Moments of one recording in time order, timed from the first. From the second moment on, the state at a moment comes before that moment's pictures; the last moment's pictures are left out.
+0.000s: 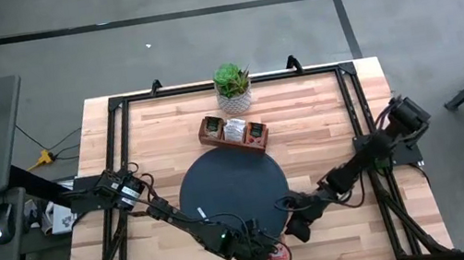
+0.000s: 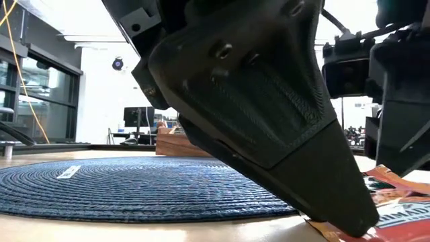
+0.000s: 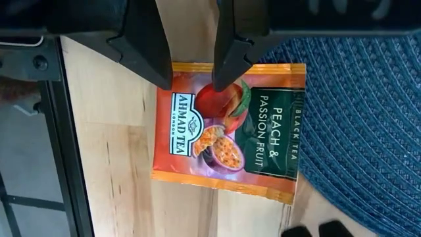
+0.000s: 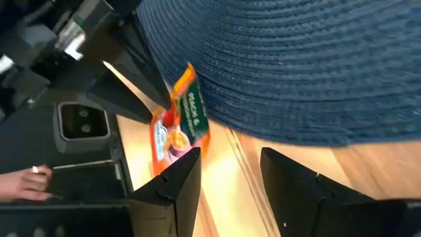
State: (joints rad) left arm -0.56 2.26 1.60 -0.21 -0.18 -0.57; right arm 0.55 1.73 0.66 0.37 -0.02 1.21
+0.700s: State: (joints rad) left arm -0.56 2.26 1.60 -0.21 -0.18 -0.57; right arm 0.59 1.79 0.71 0.44 0.07 1.28
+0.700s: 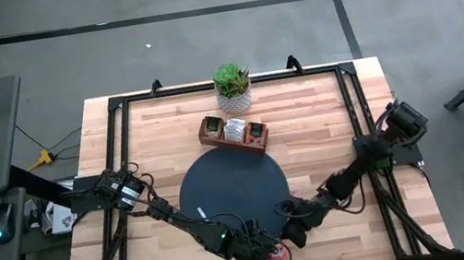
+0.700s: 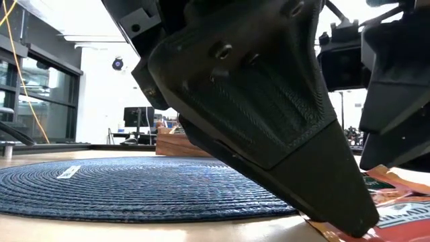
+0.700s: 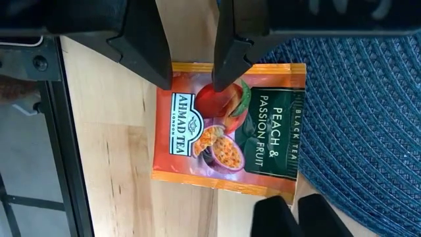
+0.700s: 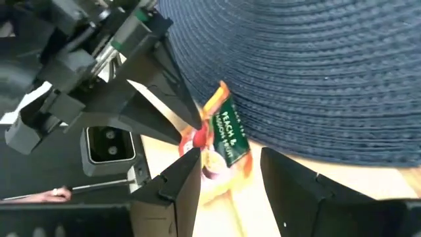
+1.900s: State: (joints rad) left arm -0.56 2.26 1.60 -0.21 -0.18 -0.57; right arm 0.64 1.79 0.73 0.36 0.19 1.37
